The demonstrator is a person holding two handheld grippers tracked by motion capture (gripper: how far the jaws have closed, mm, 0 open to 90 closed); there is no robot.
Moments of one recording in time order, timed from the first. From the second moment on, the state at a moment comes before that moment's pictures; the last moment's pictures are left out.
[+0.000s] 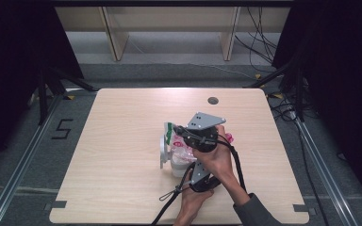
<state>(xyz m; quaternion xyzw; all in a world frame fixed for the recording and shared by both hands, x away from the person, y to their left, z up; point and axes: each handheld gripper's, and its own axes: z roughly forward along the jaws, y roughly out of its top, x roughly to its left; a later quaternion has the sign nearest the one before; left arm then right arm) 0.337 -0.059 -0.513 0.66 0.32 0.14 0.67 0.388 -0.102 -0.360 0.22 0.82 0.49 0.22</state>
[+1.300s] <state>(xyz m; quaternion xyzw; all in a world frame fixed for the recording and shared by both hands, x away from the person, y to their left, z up) 0.340 -0.053 -0.512 0.69 0.30 0.15 0.64 0.390 -0.097 -0.362 0.22 0.82 0.48 0.21</state>
